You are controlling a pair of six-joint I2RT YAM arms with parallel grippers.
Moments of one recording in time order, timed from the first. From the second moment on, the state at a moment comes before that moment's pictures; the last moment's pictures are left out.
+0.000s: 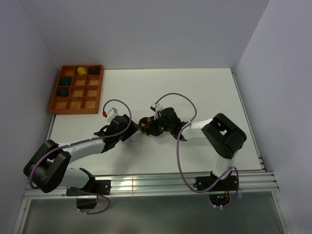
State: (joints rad) left arm -0.65 1.36 0.54 0.11 -0.23 -1.15; right arm 0.74 1.76 0.75 0.43 -0.23 0.28
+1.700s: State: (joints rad) left arm -0.65 1.65 0.63 0.39 -0.18 -1.14; right arm 0.50 1.99 0.72 0.77 -0.75 0.83
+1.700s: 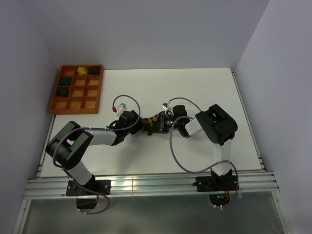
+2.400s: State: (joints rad) left arm -0.66 1.72 0.71 0.34 -0.18 -1.14; right arm 0.55 1.72 0.67 0.50 -0.49 0.62
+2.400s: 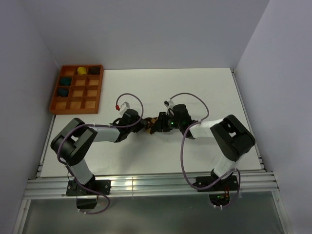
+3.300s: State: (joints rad) left arm -0.70 1.68 0.74 0.20 -0.25 -1.14; right arm 0.93 1.59 0.68 0.39 0.23 0.17
